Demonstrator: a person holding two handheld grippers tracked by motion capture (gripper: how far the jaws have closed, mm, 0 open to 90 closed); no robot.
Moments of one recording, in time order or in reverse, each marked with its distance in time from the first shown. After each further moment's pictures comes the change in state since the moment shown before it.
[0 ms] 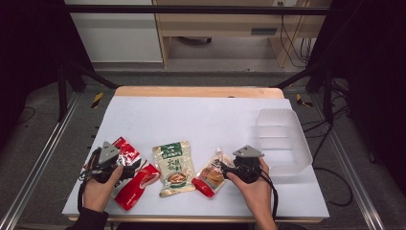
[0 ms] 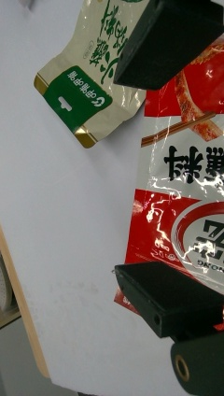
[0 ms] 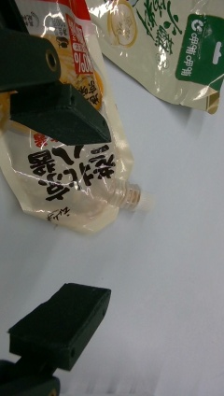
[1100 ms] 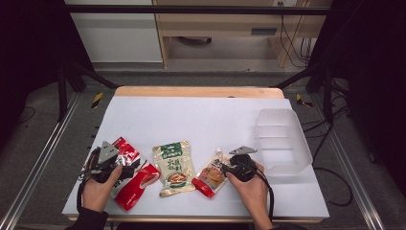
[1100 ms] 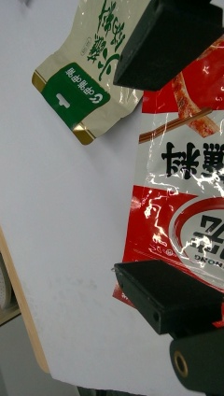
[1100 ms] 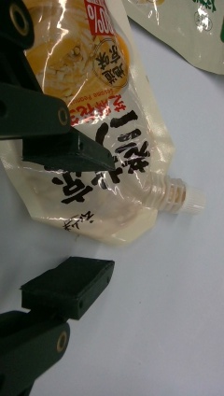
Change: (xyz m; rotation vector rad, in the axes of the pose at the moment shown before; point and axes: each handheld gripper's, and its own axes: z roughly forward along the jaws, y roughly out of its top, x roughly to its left) left arm 0.001 0.000 -0.001 0.008 0.003 0.003; right arm 0.000 -0.007 0.026 0.156 0.007 0.068
